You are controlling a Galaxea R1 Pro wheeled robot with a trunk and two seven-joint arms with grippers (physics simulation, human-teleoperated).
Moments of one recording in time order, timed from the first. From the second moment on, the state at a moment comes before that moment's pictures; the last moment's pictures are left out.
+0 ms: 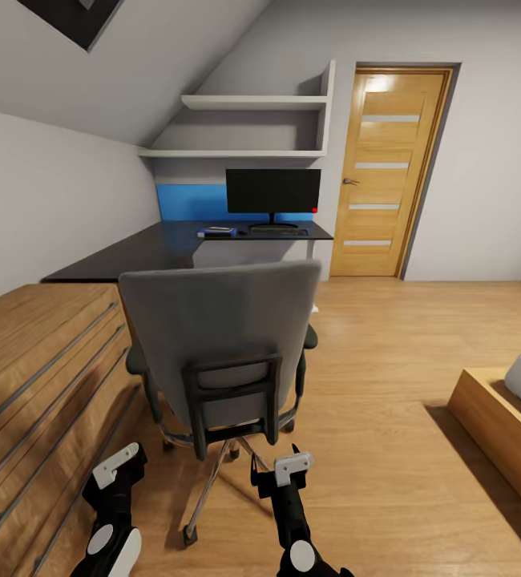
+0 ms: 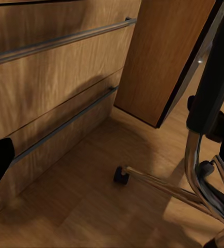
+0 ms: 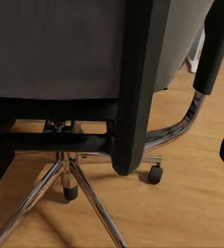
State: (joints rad) left arm -0.25 0.00 0.02 -0.92 0.34 -0.32 0.40; right arm -0.37 0.17 0.63 -0.66 -0.07 -0.37 -0.44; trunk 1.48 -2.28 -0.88
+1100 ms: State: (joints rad) left arm -0.25 0.00 0.01 -0.92 0.34 -0.32 0.40; right arm -0.37 0.17 0.63 -0.66 -0.06 -0.38 -0.44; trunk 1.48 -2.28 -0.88
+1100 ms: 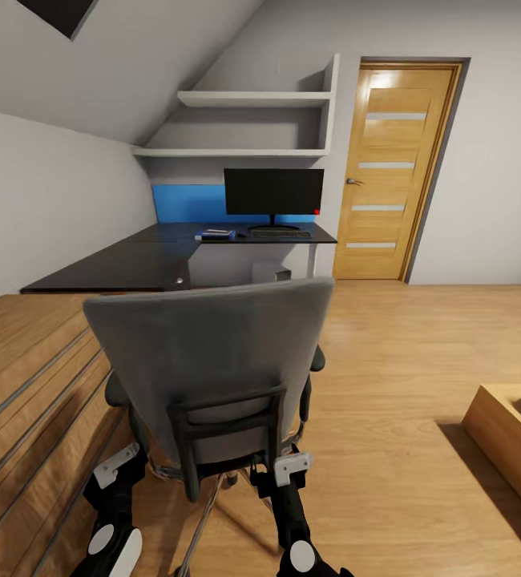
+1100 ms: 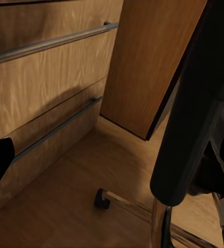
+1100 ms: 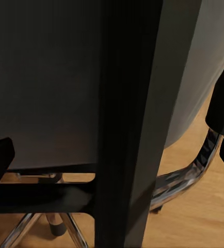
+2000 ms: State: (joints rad) left arm -0.25 0.00 0.01 -0.92 0.34 -0.32 0.40; right arm -0.37 0.17 0.63 -0.66 -0.06 -0.38 -0.44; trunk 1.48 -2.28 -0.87
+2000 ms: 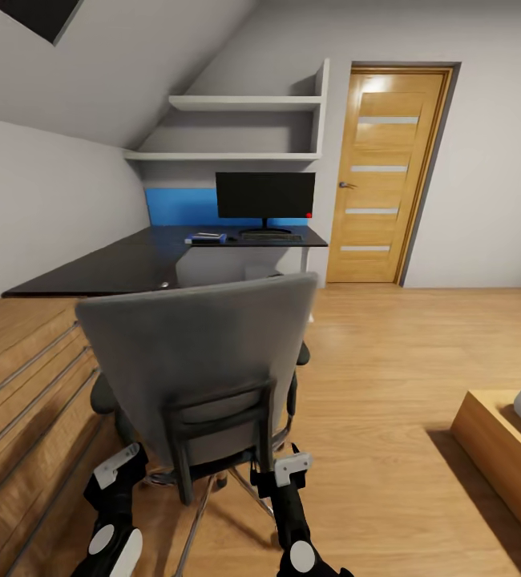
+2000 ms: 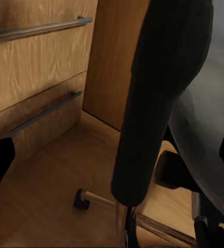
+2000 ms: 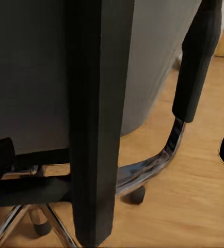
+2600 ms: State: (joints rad) left arm -0.25 0.00 0.00 -0.92 0.34 -0.32 0.39; right arm -0.37 0.17 0.63 -0.66 -0.06 -0.38 -0.44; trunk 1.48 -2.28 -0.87
